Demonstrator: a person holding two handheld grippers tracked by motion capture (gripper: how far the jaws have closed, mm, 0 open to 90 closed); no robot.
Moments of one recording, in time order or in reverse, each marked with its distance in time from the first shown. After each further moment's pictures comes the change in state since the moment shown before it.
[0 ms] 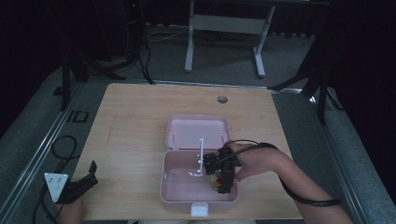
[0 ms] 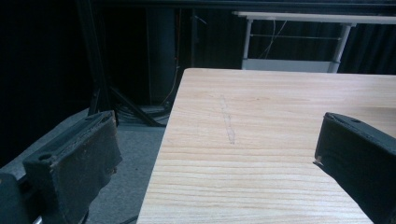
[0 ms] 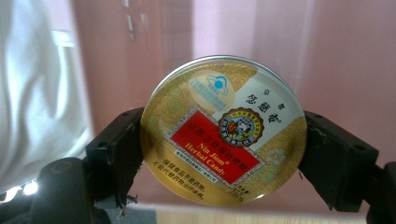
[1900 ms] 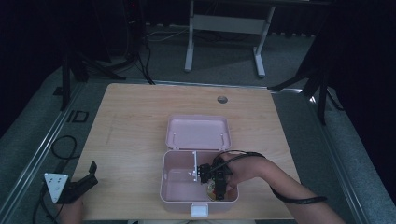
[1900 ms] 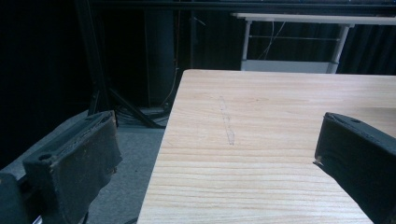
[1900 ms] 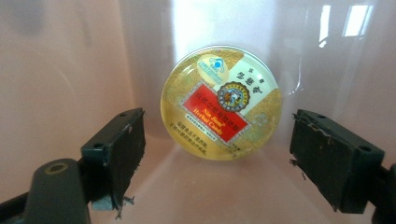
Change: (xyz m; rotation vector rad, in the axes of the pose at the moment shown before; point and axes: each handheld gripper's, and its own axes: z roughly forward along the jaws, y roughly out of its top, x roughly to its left) left arm 0.000 0.000 0.000 -0.005 -0.004 0.005; right arm -0.014 0.010 0.072 0.101 0.034 0.010
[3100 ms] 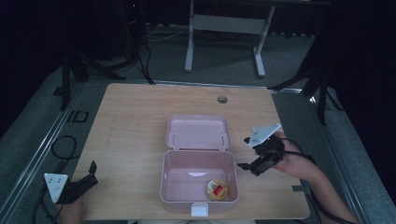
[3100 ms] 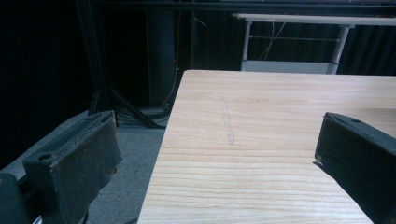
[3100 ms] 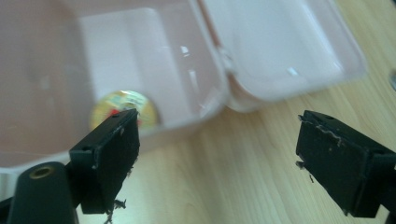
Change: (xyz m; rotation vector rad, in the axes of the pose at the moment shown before) left arm 0.000 0.000 0.000 -0.002 0.001 -0.001; right arm -0.004 -0.157 -0.062 -0.733 -0.341 0.297
